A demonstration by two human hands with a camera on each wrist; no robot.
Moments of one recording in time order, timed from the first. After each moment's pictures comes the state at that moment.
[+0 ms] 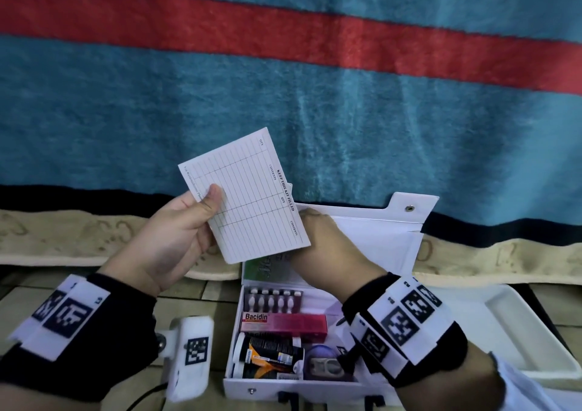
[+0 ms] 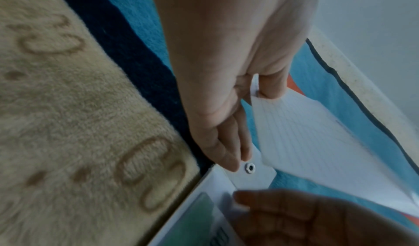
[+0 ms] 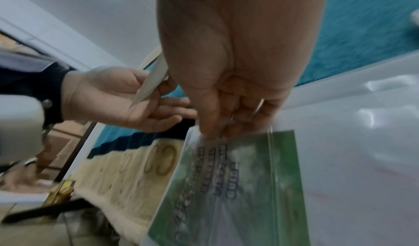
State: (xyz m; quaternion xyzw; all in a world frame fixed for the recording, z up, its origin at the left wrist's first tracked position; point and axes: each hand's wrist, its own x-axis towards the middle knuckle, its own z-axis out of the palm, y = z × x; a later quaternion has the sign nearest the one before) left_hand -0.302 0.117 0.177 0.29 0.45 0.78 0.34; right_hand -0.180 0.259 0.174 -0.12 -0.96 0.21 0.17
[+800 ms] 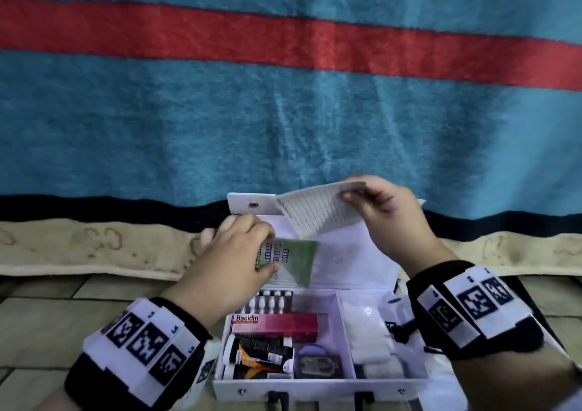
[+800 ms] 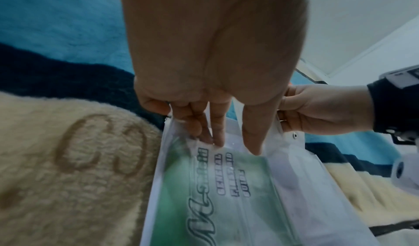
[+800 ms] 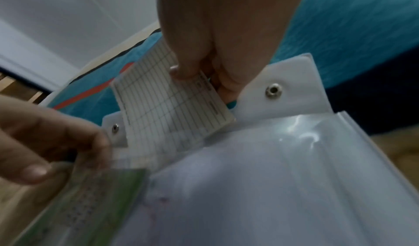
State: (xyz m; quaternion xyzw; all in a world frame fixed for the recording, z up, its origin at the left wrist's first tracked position) left_hand -0.254 0.153 0.160 0.51 0.84 0.20 -0.06; right_hand -0.124 0.328 0.194 -0.09 -0.84 0.34 0.41
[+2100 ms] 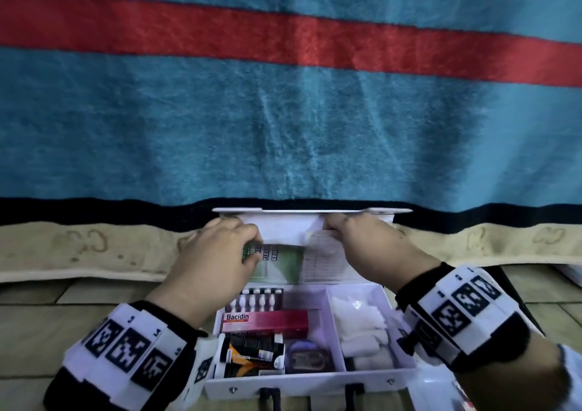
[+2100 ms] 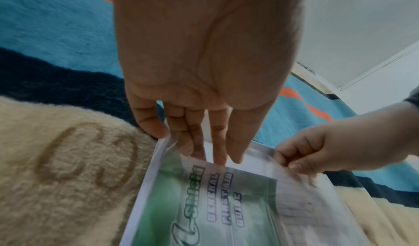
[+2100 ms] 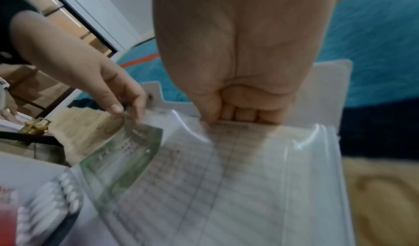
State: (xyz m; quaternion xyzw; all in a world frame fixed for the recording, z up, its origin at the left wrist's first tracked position) left_hand -0.258 0.152 0.162 0.49 0.85 0.21 -0.03; right_hand -0.113 0.316 0.186 -0.25 -0.97 0.00 0.07
